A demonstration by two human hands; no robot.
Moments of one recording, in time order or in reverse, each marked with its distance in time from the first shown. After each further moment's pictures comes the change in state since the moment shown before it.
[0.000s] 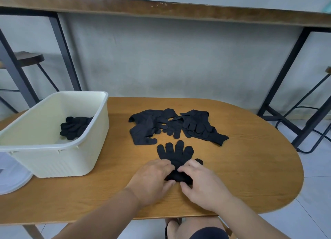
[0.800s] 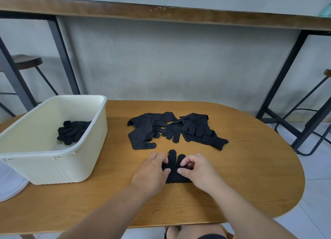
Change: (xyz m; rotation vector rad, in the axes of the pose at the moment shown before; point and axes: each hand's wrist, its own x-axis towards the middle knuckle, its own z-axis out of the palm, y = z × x) left_hand 0.028 0.001 -0.004 -0.209 0.017 -0.437; right_hand 0.043 0.013 0.005 0.463 0.059 0.416
